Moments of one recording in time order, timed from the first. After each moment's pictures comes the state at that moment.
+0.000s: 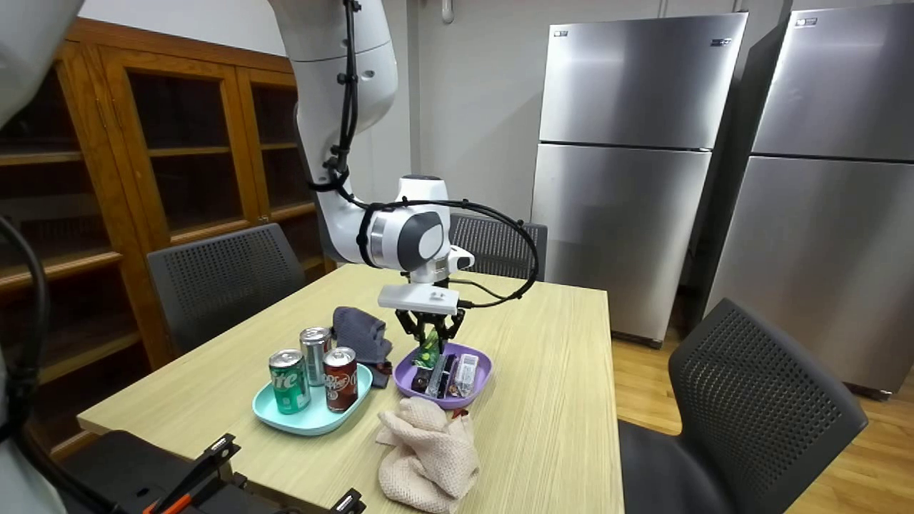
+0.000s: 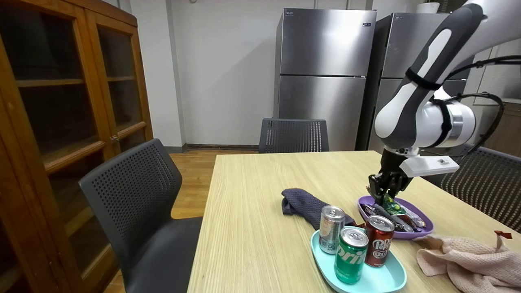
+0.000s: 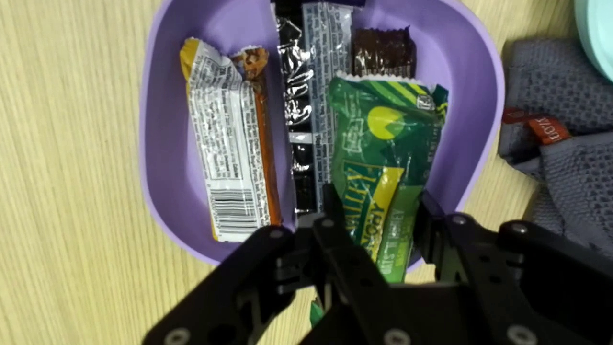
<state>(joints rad) -0.09 0.59 0.02 -2.17 -0.08 2.87 -0.27</state>
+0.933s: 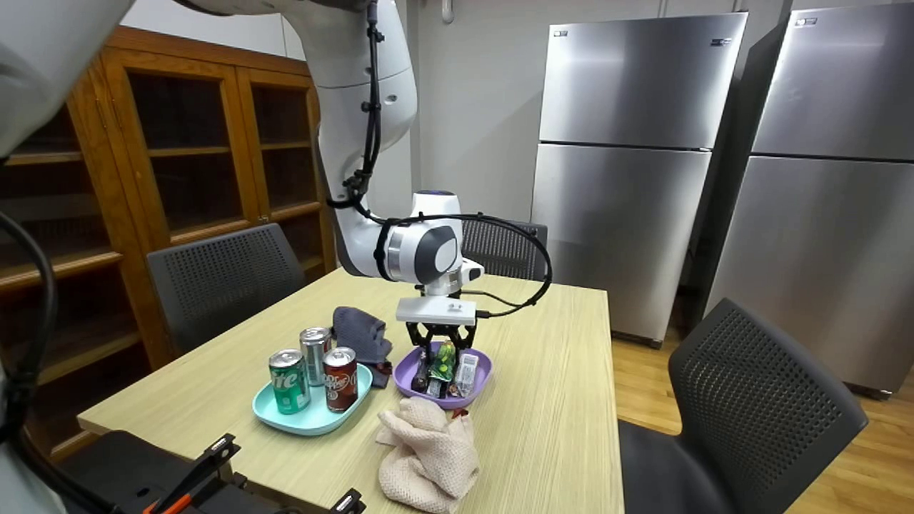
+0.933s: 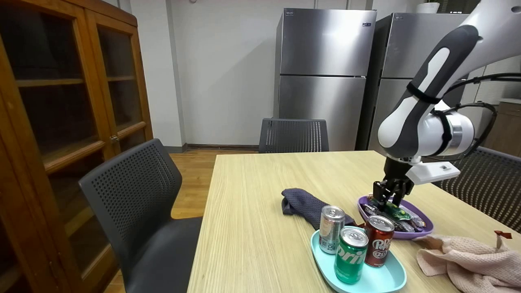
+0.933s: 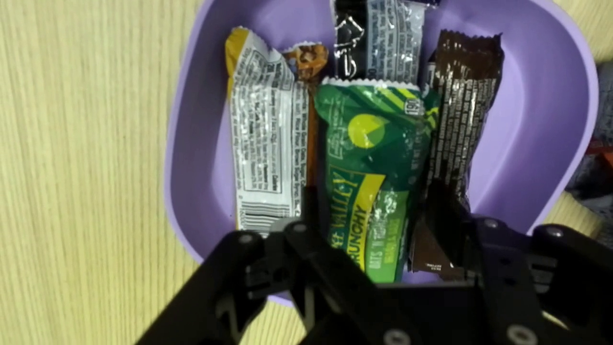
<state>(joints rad) -0.13 0.68 0.02 -2.10 -0.13 2.86 -0.34</state>
